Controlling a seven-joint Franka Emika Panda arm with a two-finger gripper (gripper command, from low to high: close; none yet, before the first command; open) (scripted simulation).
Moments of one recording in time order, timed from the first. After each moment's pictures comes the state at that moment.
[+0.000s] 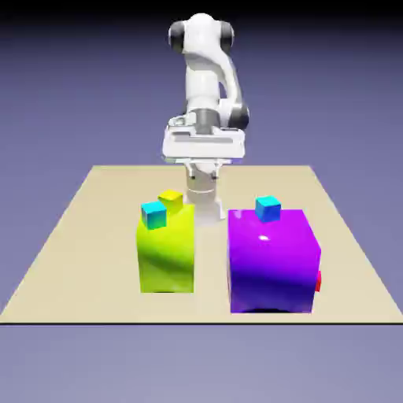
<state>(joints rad) 0.04 -0.56 0.03 -2.79 -0.04 2.98 0.71</state>
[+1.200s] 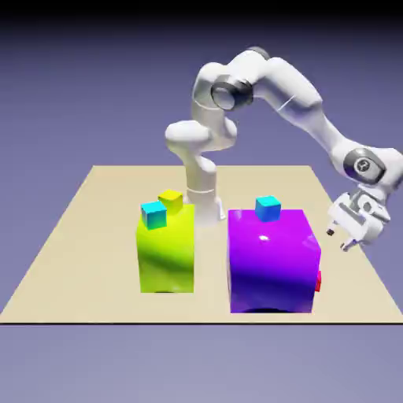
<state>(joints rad) 0.16 0.69 0.72 -1.90 -0.73 1.87 0.66</state>
